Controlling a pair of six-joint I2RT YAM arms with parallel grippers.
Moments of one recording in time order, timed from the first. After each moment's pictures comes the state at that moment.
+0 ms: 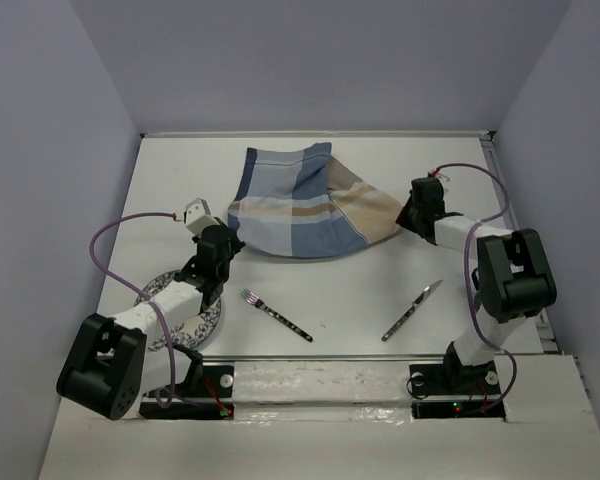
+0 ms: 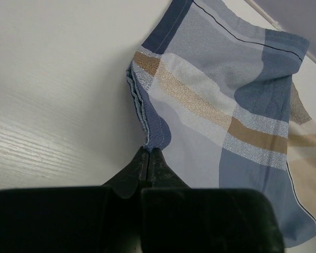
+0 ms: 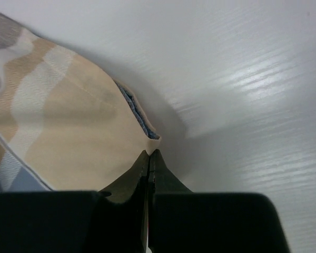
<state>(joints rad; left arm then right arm) -0.41 1.17 0.42 0.37 -0.46 -0.71 0.18 1.73 0.94 0.04 0.20 0.58</state>
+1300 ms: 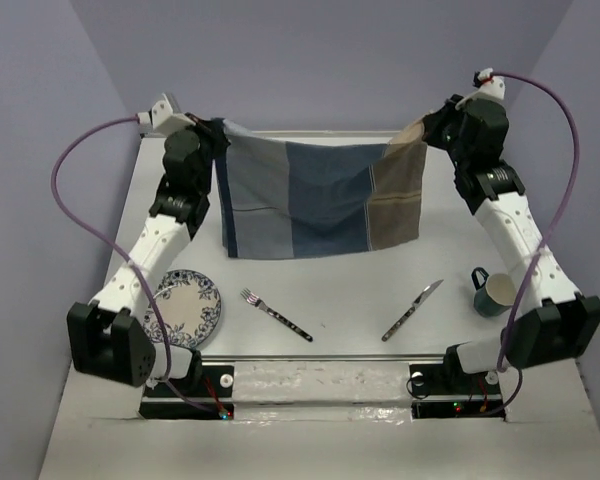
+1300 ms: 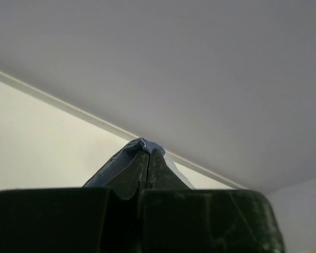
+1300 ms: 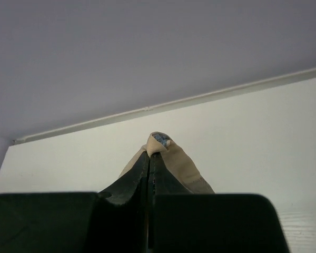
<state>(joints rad) -0.28 1.29 1.13 0.23 -0.32 -0.65 0.18 1.36 1.43 -0.18 0.15 0.40</state>
